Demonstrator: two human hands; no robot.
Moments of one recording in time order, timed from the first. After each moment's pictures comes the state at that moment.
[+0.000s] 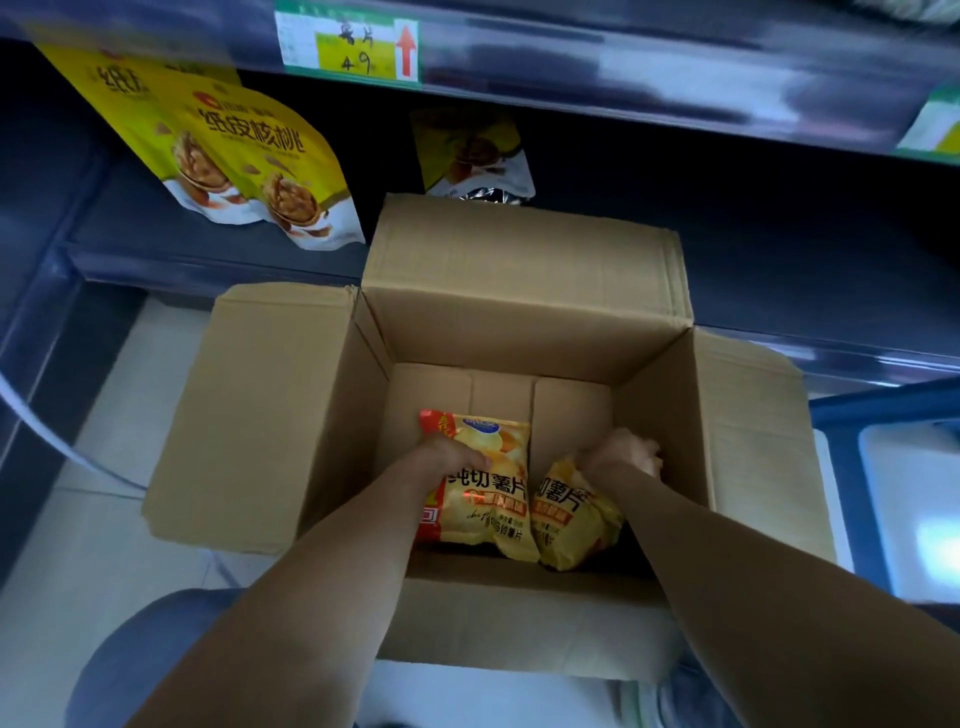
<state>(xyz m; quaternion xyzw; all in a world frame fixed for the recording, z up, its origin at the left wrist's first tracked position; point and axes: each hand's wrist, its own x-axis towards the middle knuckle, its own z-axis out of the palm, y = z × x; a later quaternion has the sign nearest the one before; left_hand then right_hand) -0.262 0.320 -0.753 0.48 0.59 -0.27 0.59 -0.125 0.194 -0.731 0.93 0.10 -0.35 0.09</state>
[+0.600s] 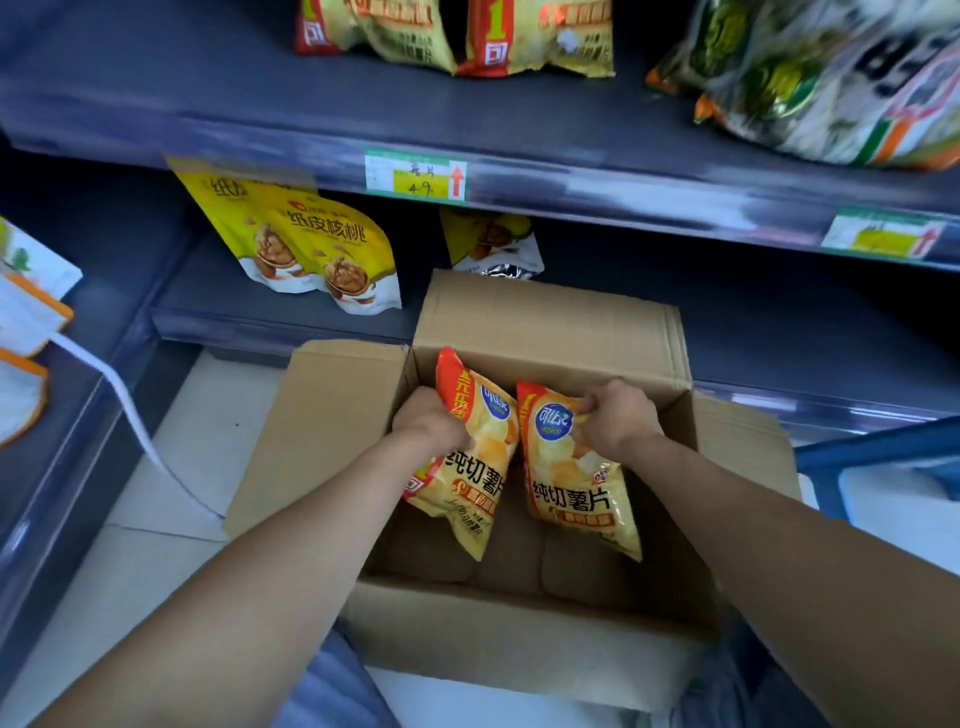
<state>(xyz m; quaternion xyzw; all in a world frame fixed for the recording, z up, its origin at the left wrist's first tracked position) -0.268 0.367 -0.640 0.69 0.57 -0.12 0.43 -0.120 0.238 -0.619 0.92 0.29 -0.27 -0.08</state>
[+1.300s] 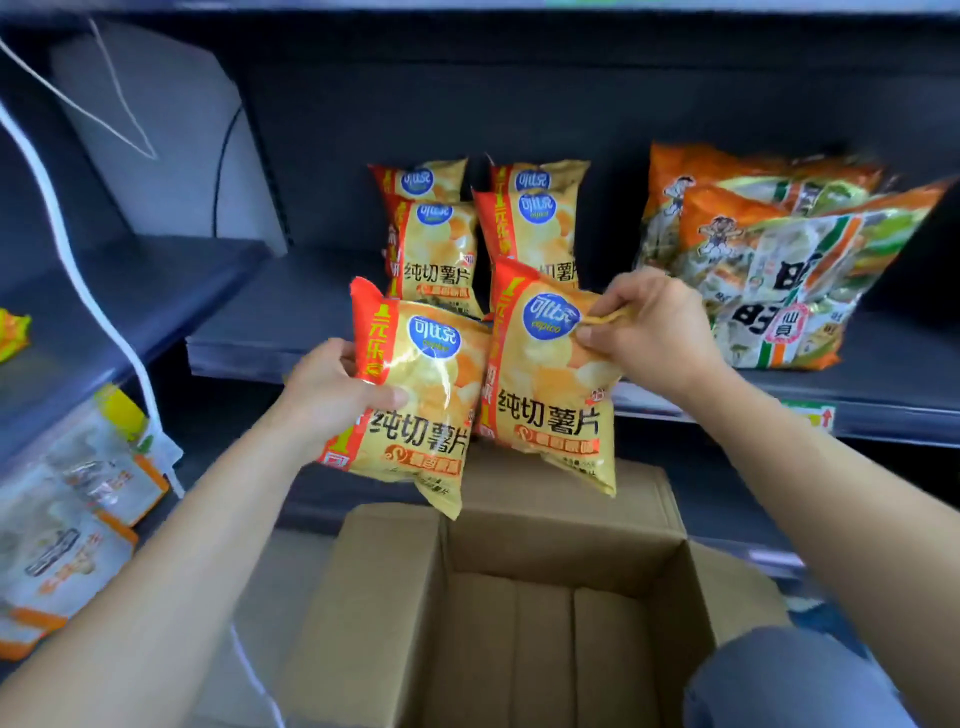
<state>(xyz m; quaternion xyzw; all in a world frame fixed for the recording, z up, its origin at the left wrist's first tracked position) -0.341 0.455 -0.407 0.70 0.45 0.23 0.50 -0.125 0.283 -0.358 0.81 0.42 -0.01 -0.42</state>
